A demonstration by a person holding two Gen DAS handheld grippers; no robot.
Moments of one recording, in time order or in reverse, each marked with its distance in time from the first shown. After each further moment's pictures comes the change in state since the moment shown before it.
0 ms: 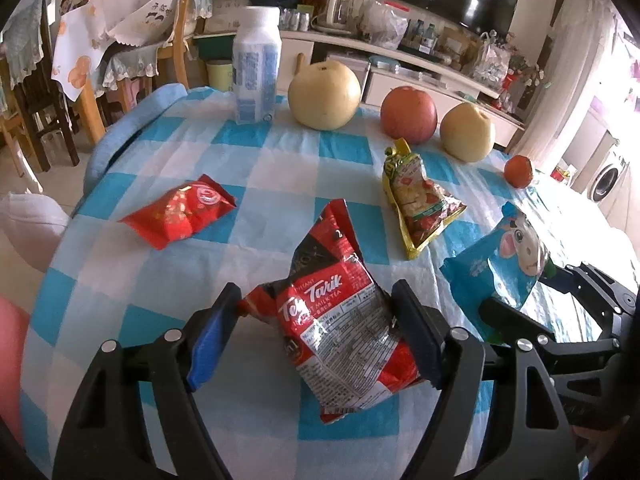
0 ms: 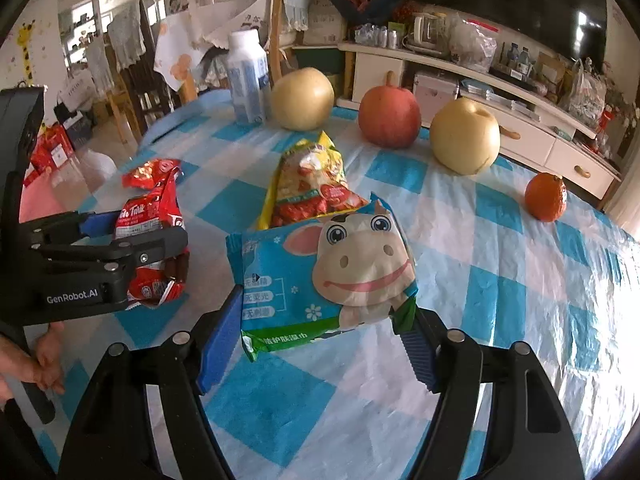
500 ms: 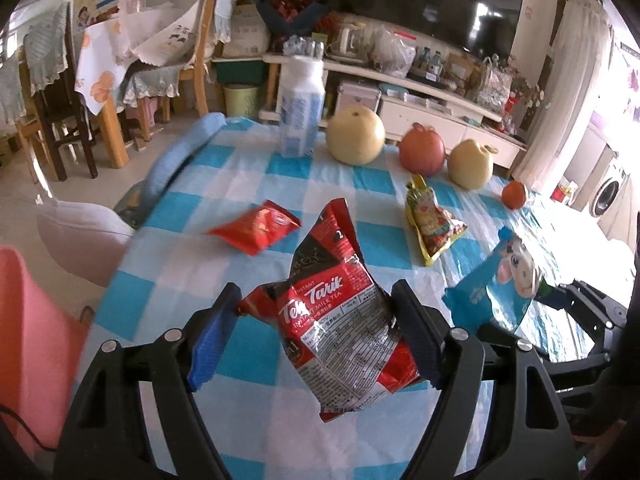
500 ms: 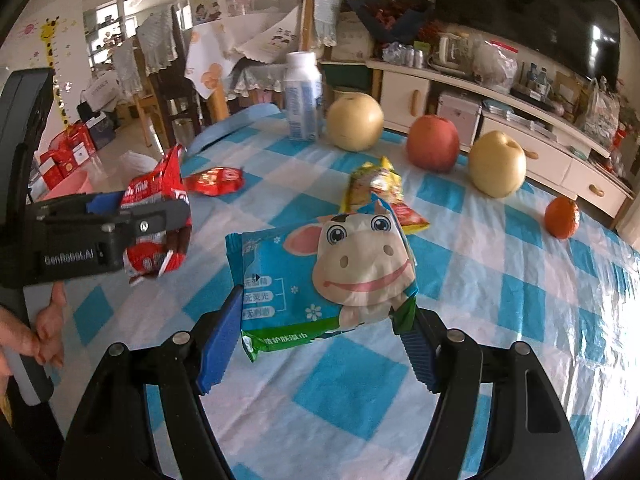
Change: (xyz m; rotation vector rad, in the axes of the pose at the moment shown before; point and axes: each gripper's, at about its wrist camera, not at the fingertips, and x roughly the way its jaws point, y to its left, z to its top) left arm -0.061 0.038 -0.004 -0.015 -0.093 0.025; right arm -0.029 0.053 -0.002 -0.054 -0.048 0.065
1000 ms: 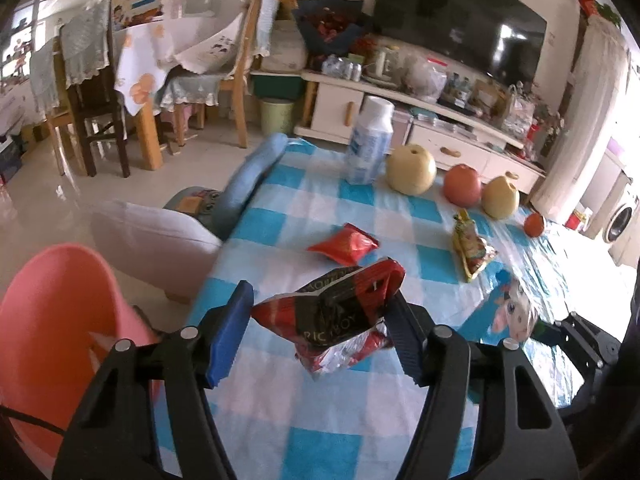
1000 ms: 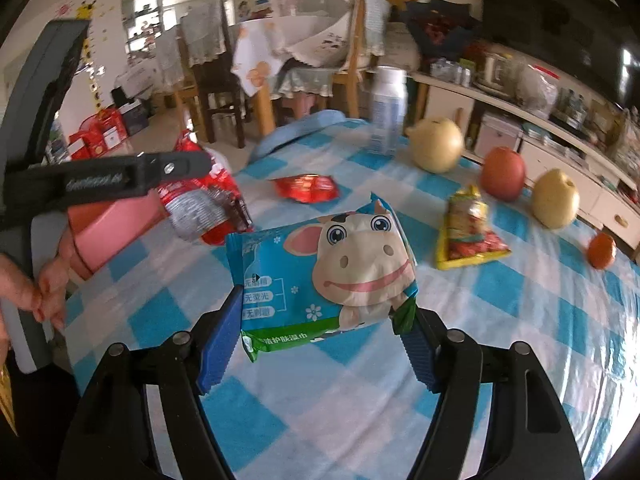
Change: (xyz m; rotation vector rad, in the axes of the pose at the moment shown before) left arm -0.047 0.069 0.005 -0.068 -0.053 0.069; right arm -0.002 0.084 0.007 -0.107 -0.016 0.094
